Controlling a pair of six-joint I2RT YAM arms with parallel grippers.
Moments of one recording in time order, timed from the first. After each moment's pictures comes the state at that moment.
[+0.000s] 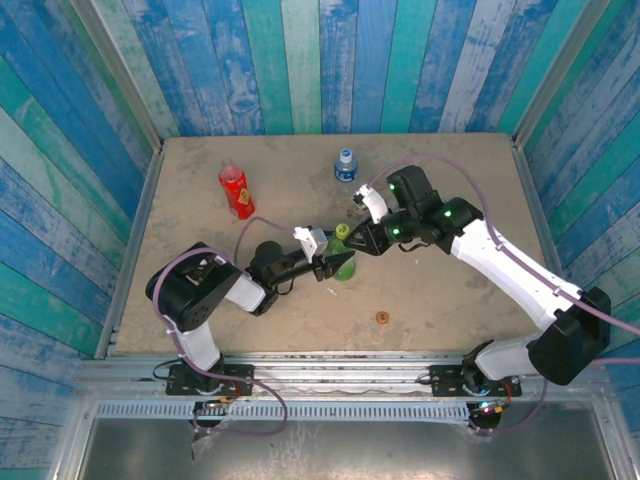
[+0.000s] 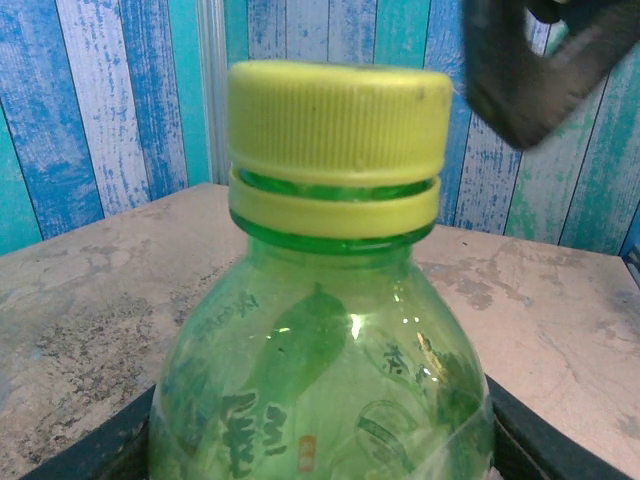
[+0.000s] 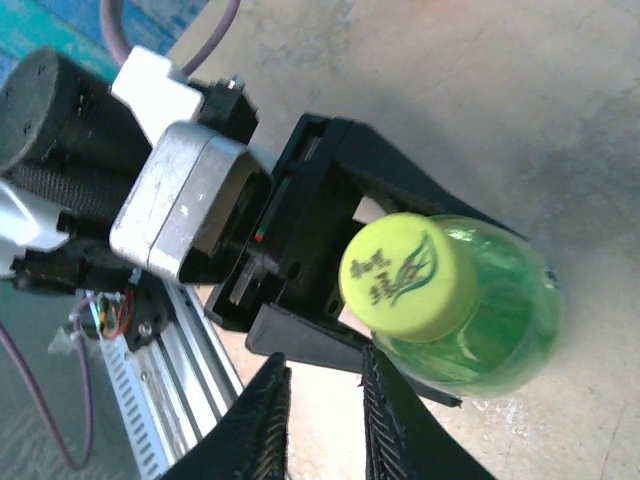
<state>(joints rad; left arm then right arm) -0.65 1.76 0.41 1.41 0.49 -0.04 0.62 1.38 1.25 -0.71 -0.53 0.12</state>
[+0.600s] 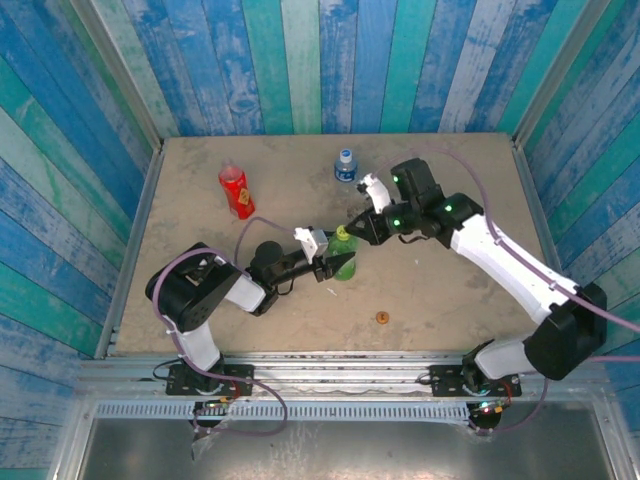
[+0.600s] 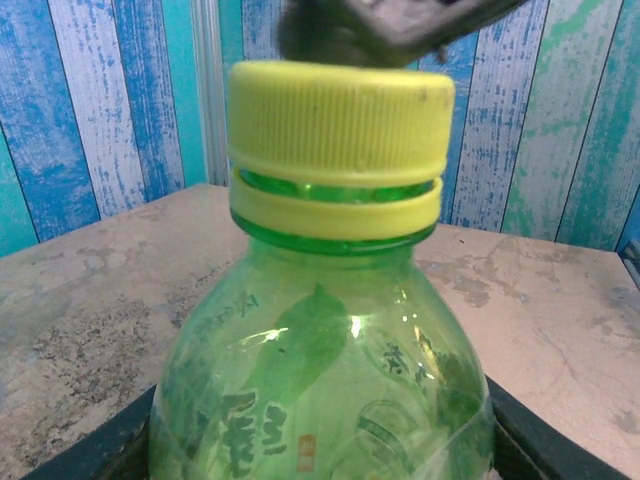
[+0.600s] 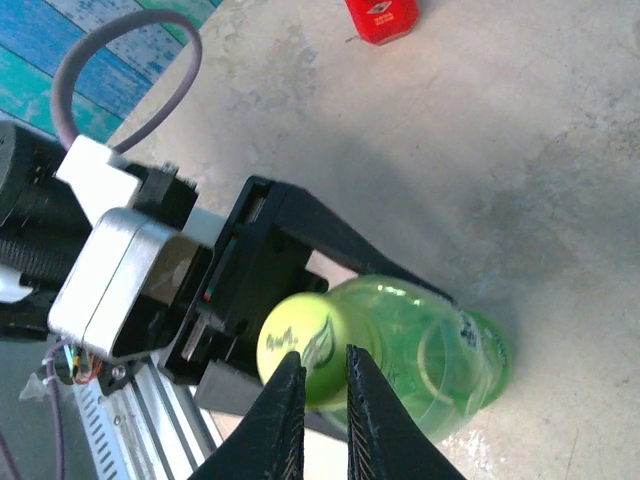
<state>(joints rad) -0.65 1.76 0.41 1.41 0.49 -0.03 0.59 1.39 1.23 -0.64 -0.52 0.12</state>
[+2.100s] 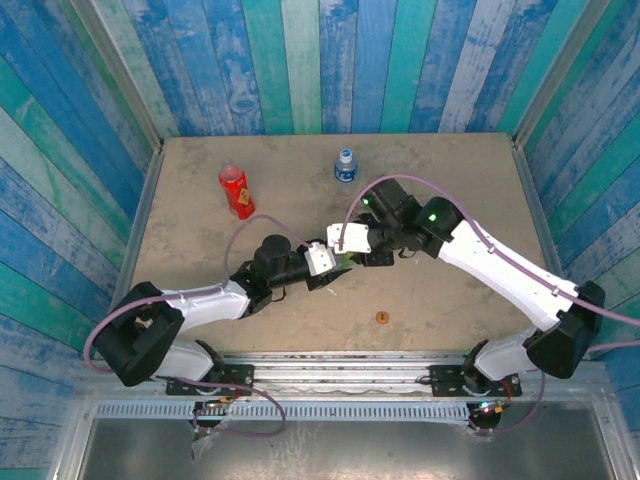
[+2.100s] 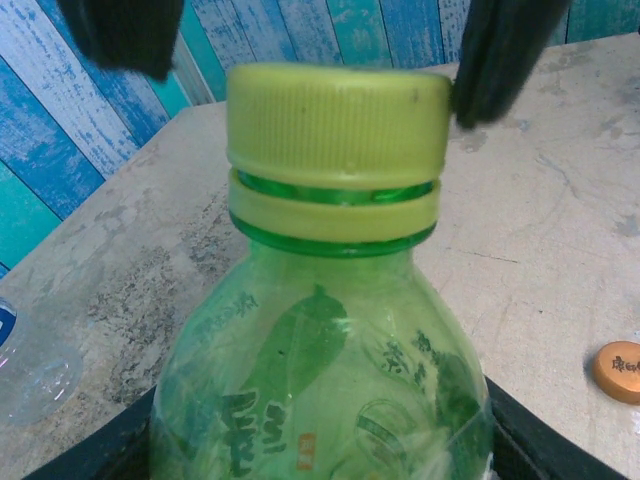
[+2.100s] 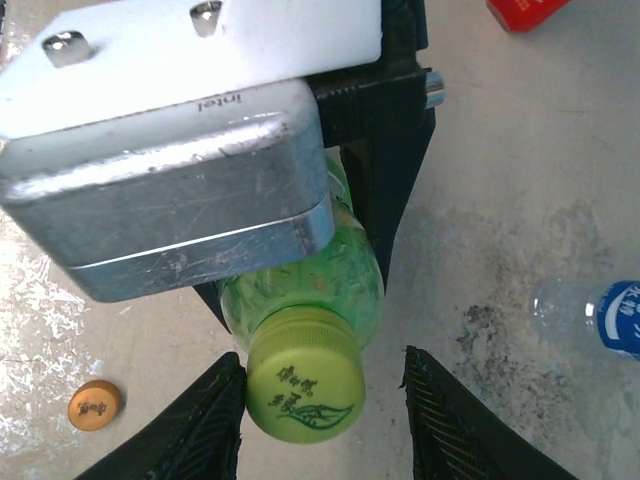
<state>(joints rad) -0.73 1.36 0.46 0.63 0.40 0.44 0.81 1.43 1.40 -0.96 -0.14 -0.89</state>
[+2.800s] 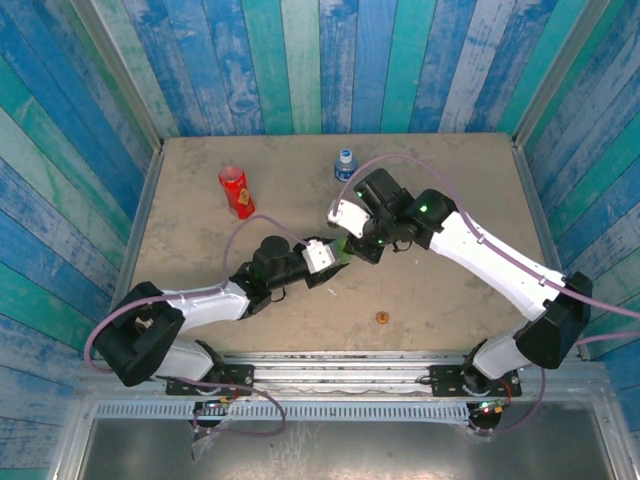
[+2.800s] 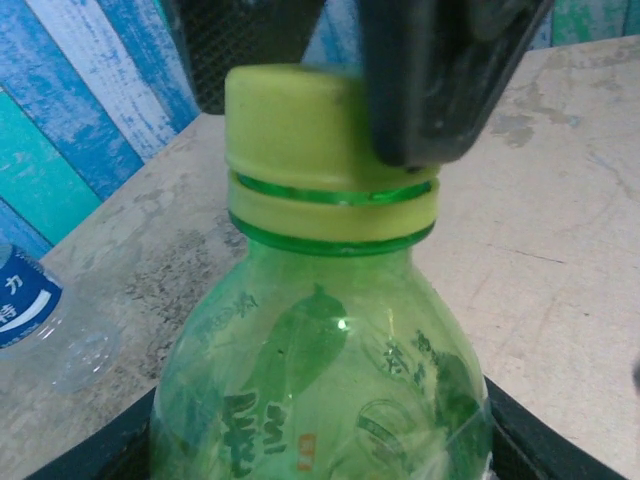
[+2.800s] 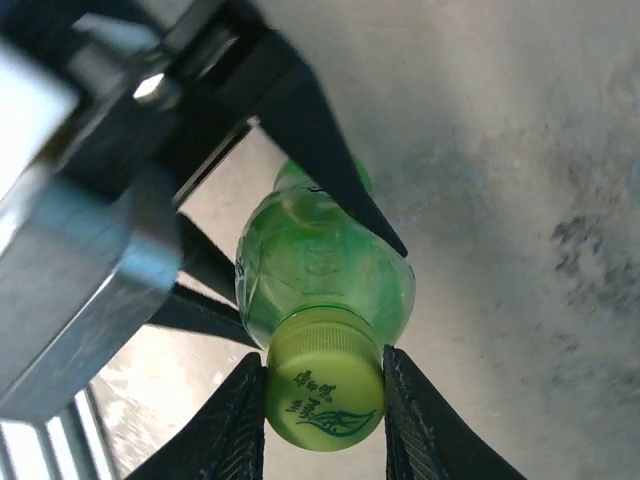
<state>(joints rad) -0.73 1.36 0.45 0.67 0.31 0.41 0.79 1.50 1.45 -0.97 -0.16 -0.21</state>
